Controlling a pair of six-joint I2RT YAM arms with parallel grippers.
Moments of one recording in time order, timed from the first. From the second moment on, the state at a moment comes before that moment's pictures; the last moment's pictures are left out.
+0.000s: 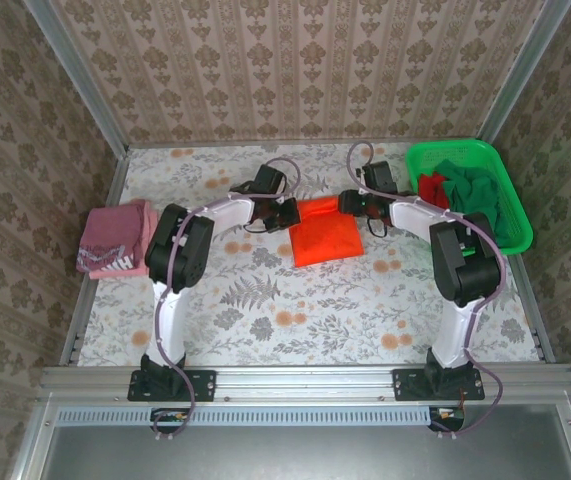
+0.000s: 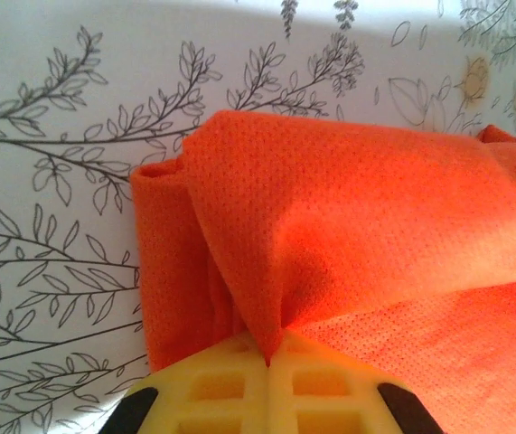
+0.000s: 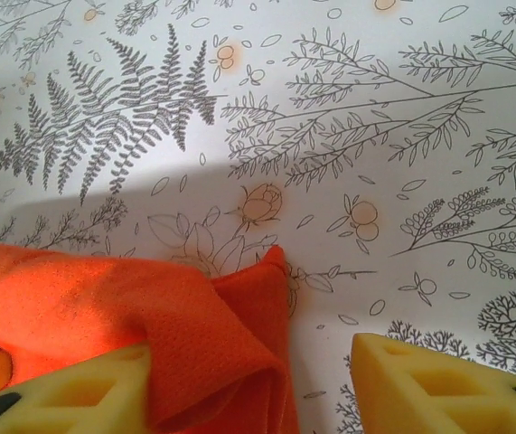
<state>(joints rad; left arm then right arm) -0.54 2.17 1.53 -0.35 0.37 -0.68 0.23 1.93 1.26 -0.17 -0.09 0.36</state>
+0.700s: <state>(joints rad) -0.51 2.02 1.41 -0.34 0.32 -0.68 0.21 2.05 1.39 -0.25 -0.09 0.48</state>
